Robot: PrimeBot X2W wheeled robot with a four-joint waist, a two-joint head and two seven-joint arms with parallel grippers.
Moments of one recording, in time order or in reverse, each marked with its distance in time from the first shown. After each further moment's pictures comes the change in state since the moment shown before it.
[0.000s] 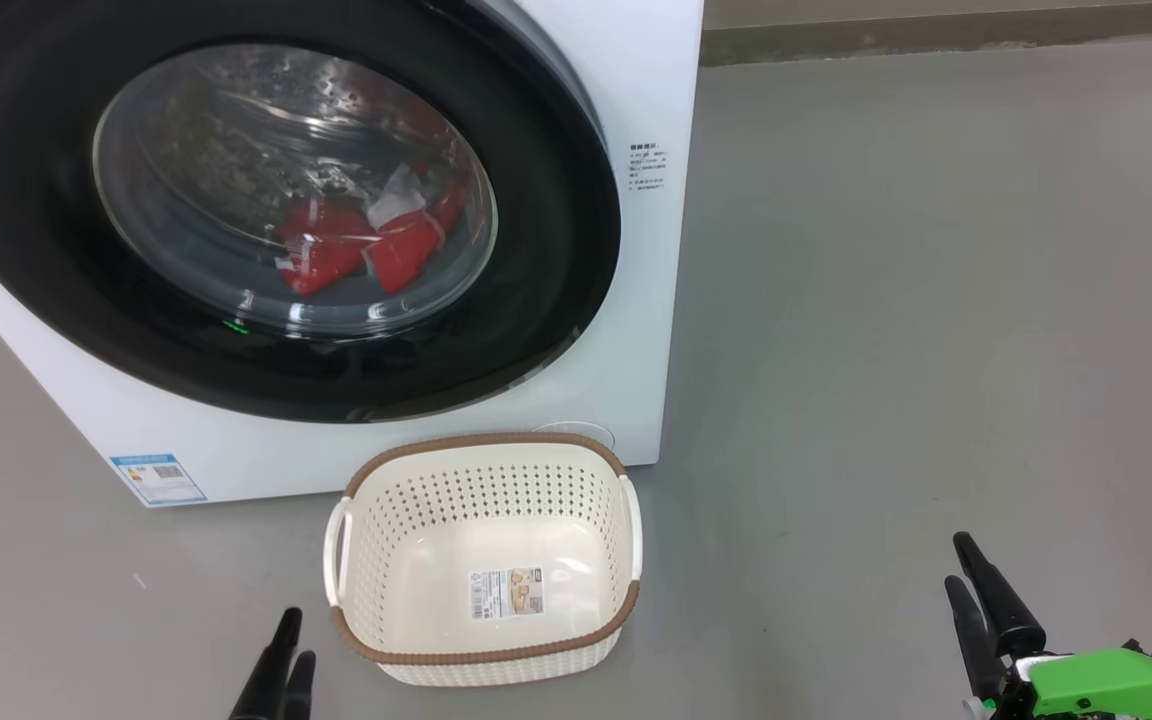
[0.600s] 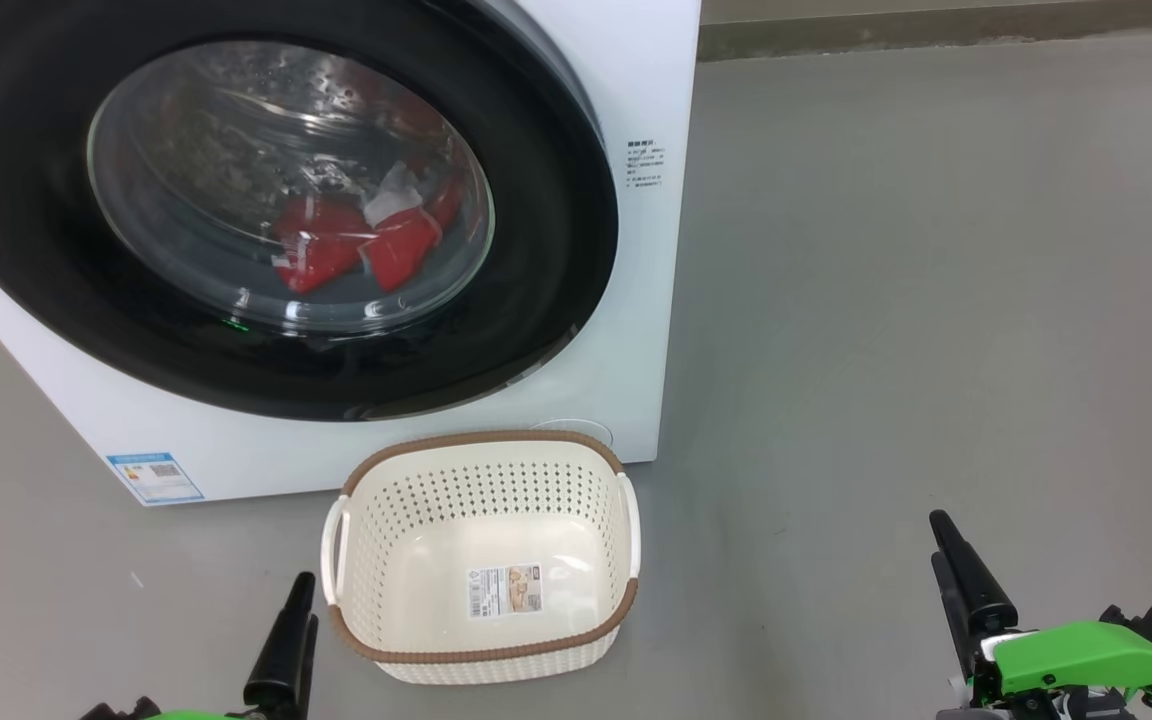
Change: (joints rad) left arm -0.058 0.001 -0.034 0.018 0.117 0.000 -0.053; right arm -0.051 -0.005 0.050 0.028 -0.106 0.000 -0.053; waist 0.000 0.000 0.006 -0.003
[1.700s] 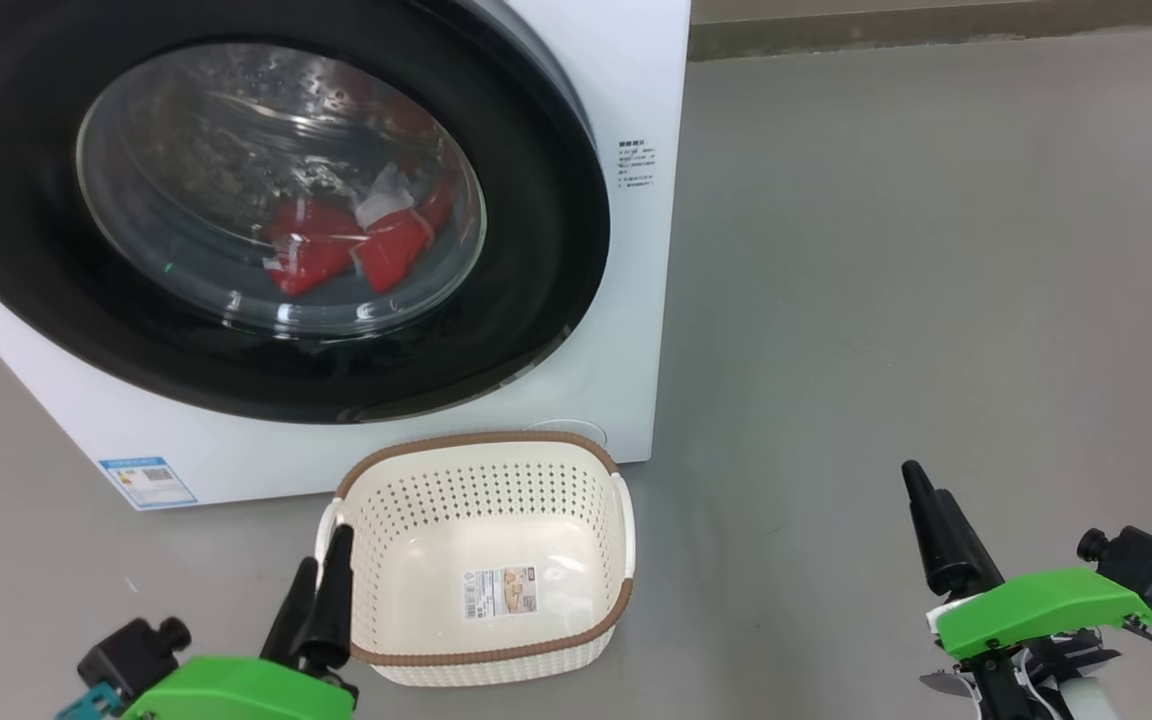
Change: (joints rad) left arm -0.048 0.004 -0.066 -0.067 0.492 0.071 -0.092; right arm -0.080 -0.006 0.036 0.009 -0.431 0.000 -0.094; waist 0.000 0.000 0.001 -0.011
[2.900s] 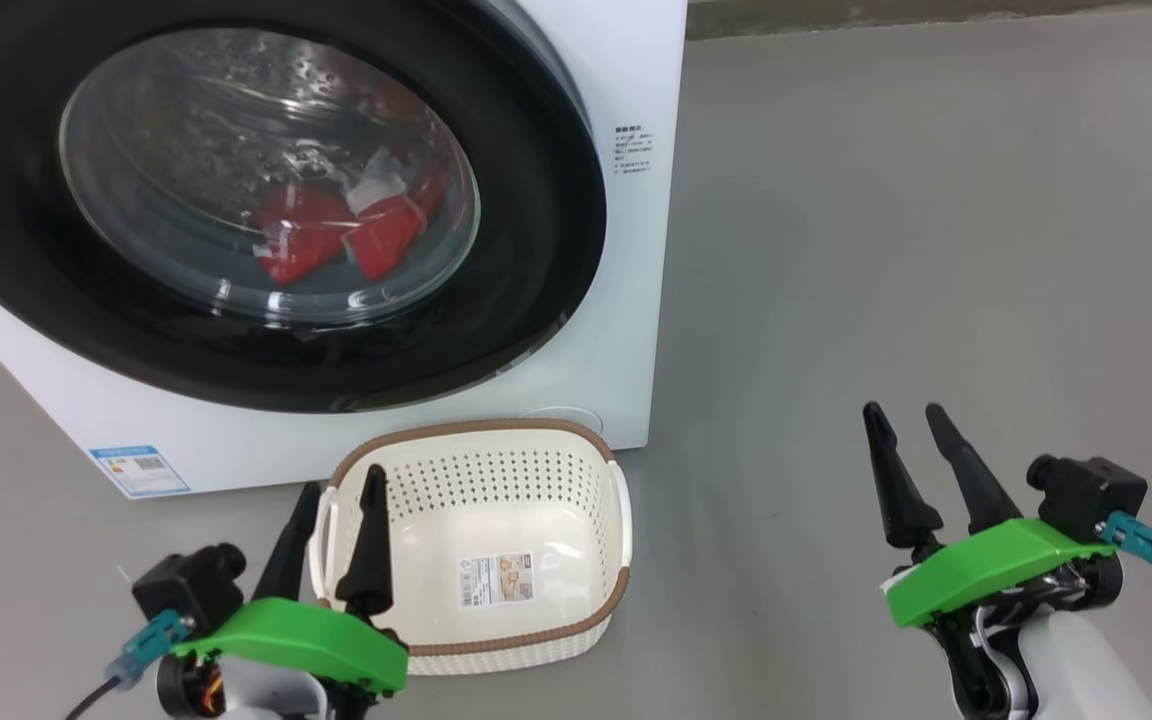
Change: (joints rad) left arm -0.102 0.006 -0.079 0.019 0.410 0.078 -0.102; right arm -0.079 -0.013 0.042 -0.020 -0.531 0.000 -0.105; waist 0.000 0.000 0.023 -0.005
